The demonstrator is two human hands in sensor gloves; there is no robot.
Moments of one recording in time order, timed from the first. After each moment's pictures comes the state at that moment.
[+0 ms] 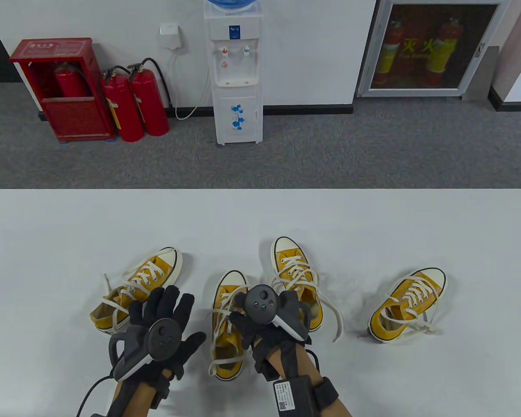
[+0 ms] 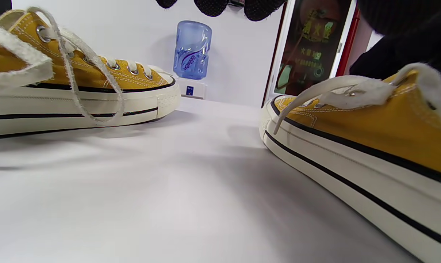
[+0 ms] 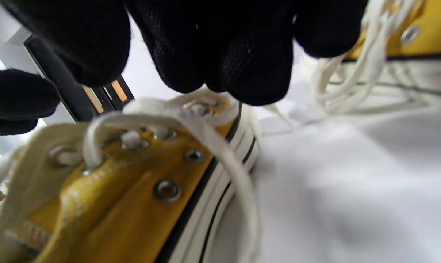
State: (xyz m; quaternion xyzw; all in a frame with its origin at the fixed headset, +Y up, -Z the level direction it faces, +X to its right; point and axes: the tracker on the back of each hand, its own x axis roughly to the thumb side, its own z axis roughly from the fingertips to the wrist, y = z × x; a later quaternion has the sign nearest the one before) left_hand -0.230 -0.729 -0.273 -0.01 -0.08 0.08 0.99; right_hand 0.001 -0.723 -0.327 0.11 0.05 0.97 0.23
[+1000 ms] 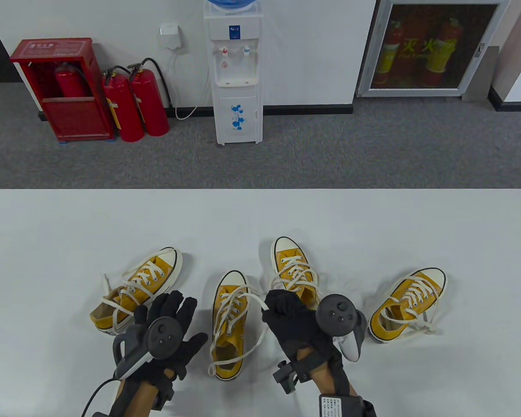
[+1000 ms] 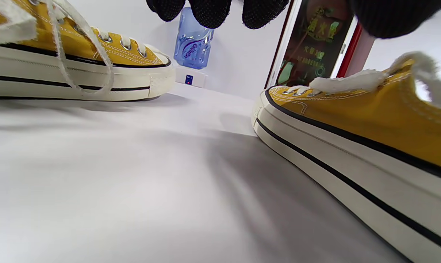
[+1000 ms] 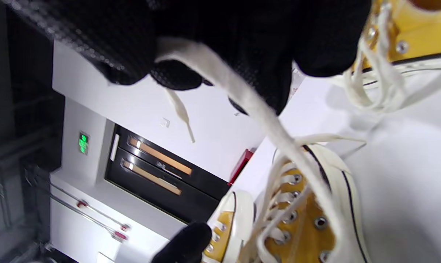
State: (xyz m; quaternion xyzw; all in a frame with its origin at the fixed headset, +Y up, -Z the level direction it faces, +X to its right) left_hand -0.229 -0.734 -0.273 -0.03 -0.08 0.12 0.99; right_hand 0.096 -0.711 -0.292 0.12 0.00 0.82 0.57
